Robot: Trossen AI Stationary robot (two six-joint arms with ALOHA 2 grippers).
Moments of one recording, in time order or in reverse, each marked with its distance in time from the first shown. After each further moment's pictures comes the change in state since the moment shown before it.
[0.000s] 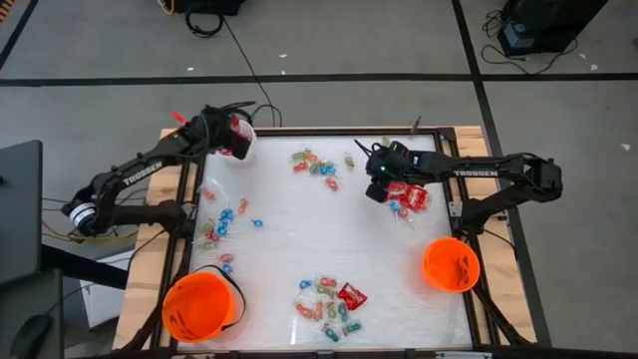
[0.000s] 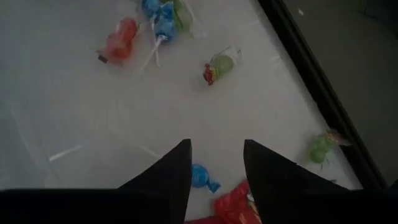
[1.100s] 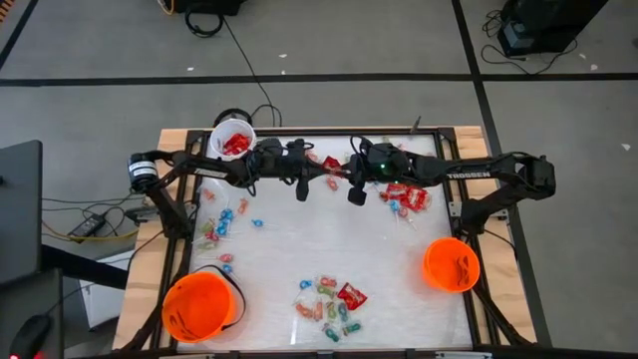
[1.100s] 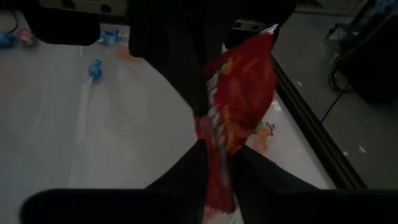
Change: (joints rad) left arm -0.442 0.585 0.001 1.212 0.641 0.047; right arm 0.051 0.058 0.000 0.552 -0.275 -0.162
